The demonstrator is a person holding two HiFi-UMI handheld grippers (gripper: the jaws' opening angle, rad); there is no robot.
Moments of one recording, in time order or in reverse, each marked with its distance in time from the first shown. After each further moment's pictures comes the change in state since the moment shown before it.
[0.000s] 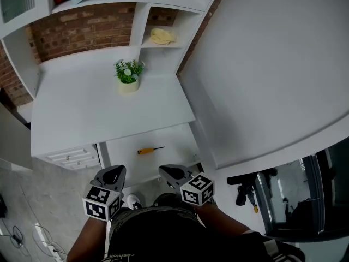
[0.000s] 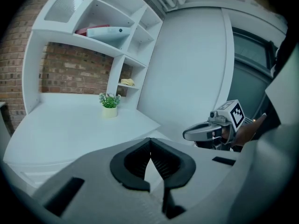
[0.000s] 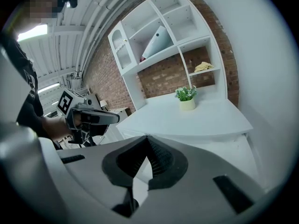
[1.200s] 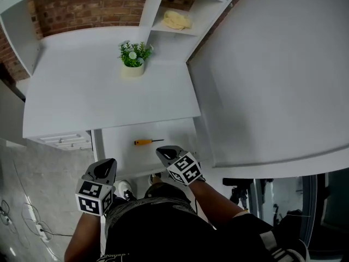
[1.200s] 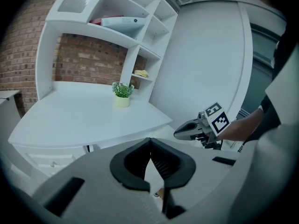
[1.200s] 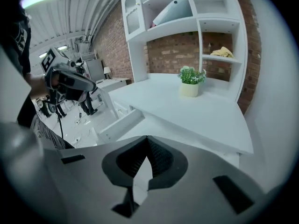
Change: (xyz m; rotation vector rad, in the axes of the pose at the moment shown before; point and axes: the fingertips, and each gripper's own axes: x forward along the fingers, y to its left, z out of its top) left arm 0.030 0.029 -0.030 -0.114 0.062 0.133; right arm 0.069 -0.105 -0.047 -0.301 0.299 -0.014
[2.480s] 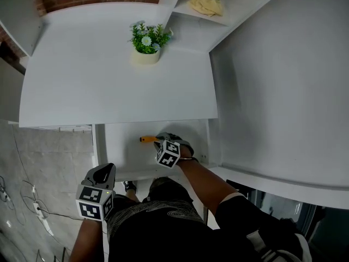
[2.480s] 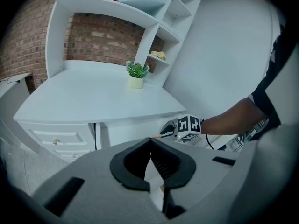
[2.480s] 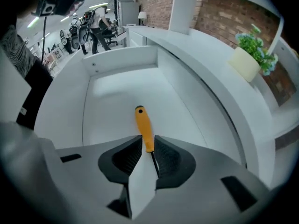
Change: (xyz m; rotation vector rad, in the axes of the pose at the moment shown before) left arm 0.040 0.036 -0.046 -0.148 0.173 0.111; right arm 0.159 -0.056 -0.105 -0.555 0.480 0.127
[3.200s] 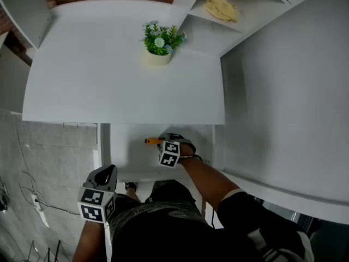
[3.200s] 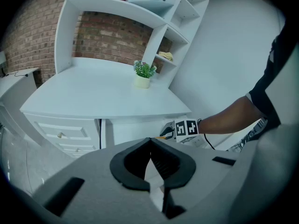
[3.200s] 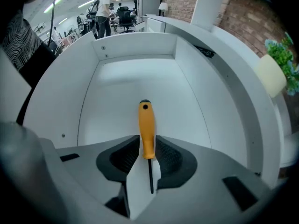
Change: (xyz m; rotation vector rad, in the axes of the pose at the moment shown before) left arm -0.003 0.013 -0.005 -0.068 -0.003 0.048; right arm 0.031 0.003 -0.003 -0.199 0.085 0.078
